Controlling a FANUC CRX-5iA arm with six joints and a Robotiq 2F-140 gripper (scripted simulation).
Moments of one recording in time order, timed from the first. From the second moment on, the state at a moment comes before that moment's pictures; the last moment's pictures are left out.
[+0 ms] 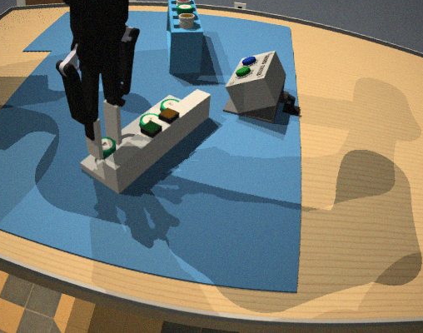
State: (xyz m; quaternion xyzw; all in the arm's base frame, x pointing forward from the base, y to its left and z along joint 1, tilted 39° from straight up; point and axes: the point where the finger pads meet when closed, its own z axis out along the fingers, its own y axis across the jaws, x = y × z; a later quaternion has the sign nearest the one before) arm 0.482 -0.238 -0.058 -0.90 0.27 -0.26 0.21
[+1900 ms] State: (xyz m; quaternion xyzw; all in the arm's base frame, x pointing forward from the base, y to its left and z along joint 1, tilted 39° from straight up) arm 0.481 -0.239 -0.057 -0.90 0.27 -0.26 0.21
